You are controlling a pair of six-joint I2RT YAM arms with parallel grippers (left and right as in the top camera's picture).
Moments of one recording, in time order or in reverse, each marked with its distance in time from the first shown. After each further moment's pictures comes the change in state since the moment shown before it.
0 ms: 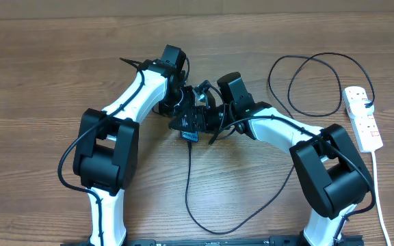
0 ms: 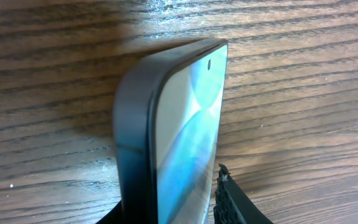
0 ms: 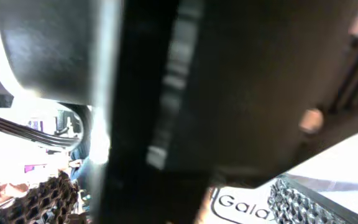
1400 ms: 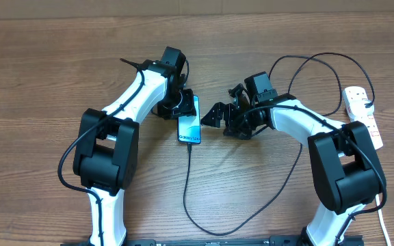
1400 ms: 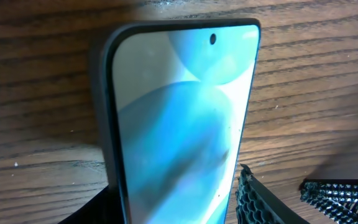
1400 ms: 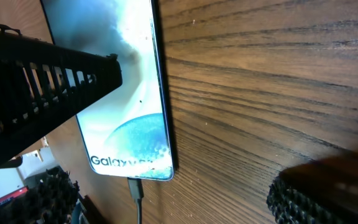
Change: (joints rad) left arm 0.000 0.000 0.000 -0.053 0.000 0.020; right arm -0.164 -0.011 0.002 -0.357 0.190 -0.020
